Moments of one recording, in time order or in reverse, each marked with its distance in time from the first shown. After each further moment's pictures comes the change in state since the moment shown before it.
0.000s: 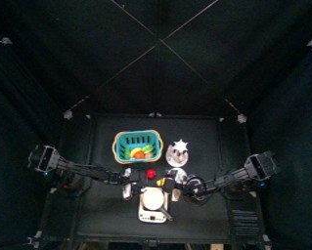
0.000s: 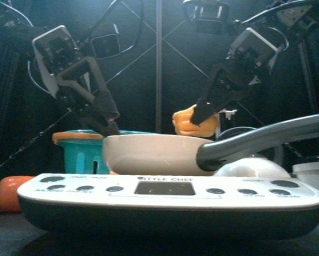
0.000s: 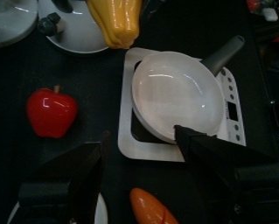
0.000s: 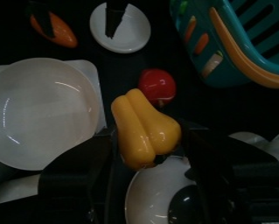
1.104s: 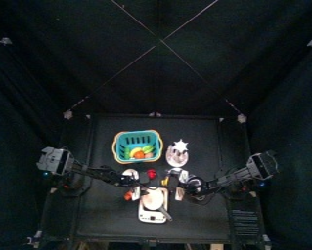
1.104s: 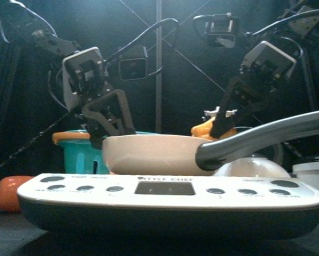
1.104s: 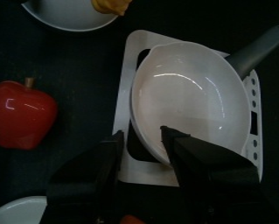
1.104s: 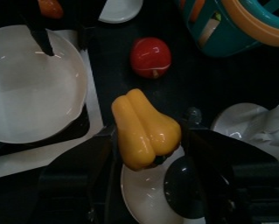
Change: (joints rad) left arm 0.002 0.193 -0.135 -0.078 0.063 0.000; right arm 0.006 -0.028 0.063 0.074 0.008 0.000
